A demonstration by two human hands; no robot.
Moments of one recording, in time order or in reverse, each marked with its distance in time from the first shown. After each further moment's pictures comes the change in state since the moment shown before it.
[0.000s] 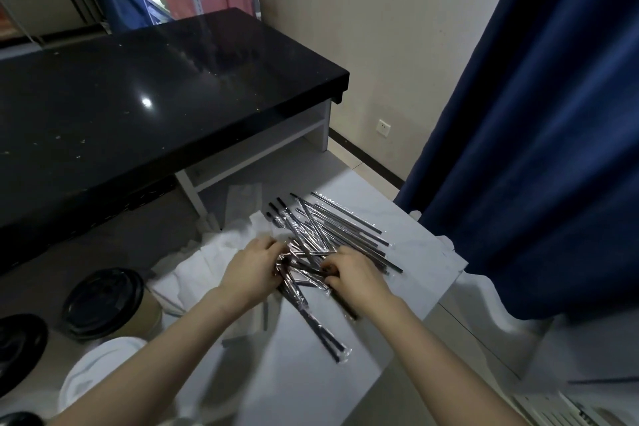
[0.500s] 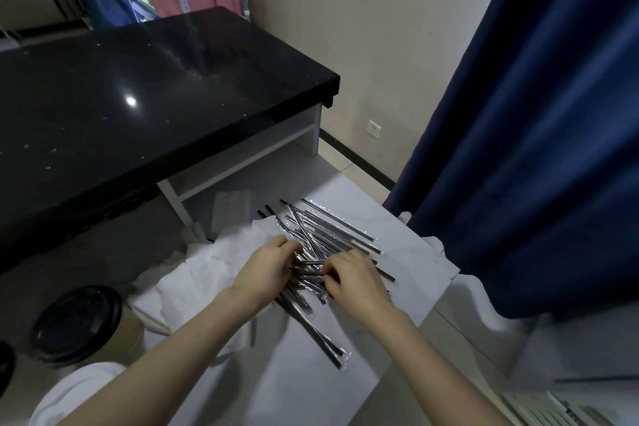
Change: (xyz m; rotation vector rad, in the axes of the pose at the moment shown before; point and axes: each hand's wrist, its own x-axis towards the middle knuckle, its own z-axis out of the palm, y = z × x) left_hand 0.029 0.023 0.006 -0.238 0.079 0.090; right_hand -0.002 0.007 -0.008 -0.060 0.132 -0.041
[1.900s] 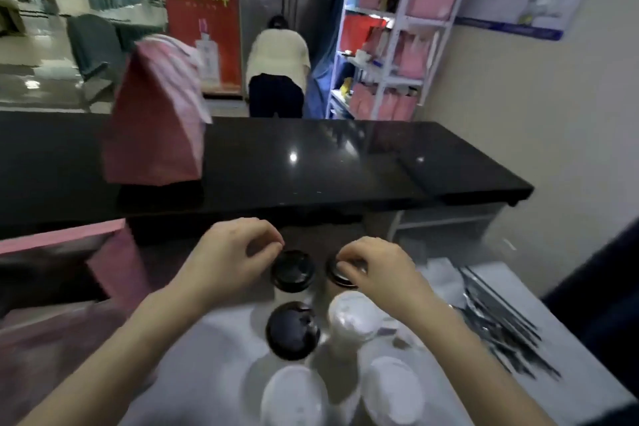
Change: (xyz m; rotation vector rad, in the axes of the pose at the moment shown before) left_hand -0.380 -0.067 -0.265 0.044 0.656 -0.227; right_hand -0.064 -0.353 -0.038 0.048 -0.003 -0.564
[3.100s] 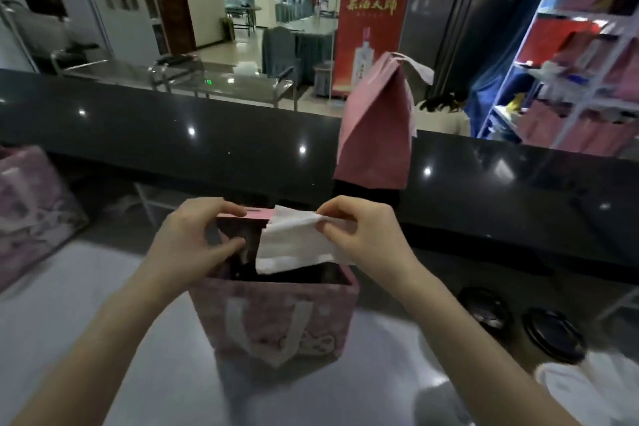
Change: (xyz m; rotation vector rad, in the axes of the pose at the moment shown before) left_hand -0.167 -0.125 -0.222 0.322 0.322 -0.481; right_hand 0.100 -0.280 0.091 0.561 -0.083 -0.428
